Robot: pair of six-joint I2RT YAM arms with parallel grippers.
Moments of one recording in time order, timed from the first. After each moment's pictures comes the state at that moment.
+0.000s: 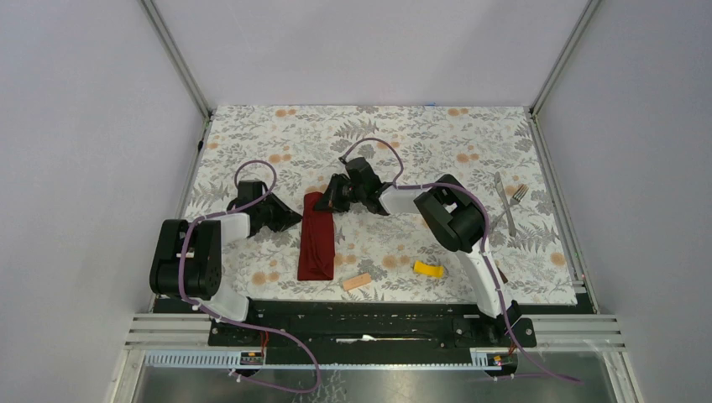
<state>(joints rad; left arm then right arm) -0.04 1.55 0.60 0.05 0.35 -0.88 0.74 2.29 1.43 0.30 -0.48 1.00</state>
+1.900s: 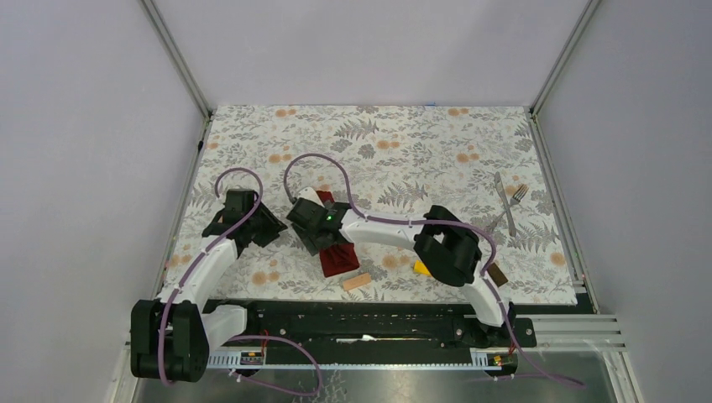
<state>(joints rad) -0.08 1.07 0.57 -0.41 0.10 -0.84 1.13 2.15 1.67 -0.58 0.30 0.39</state>
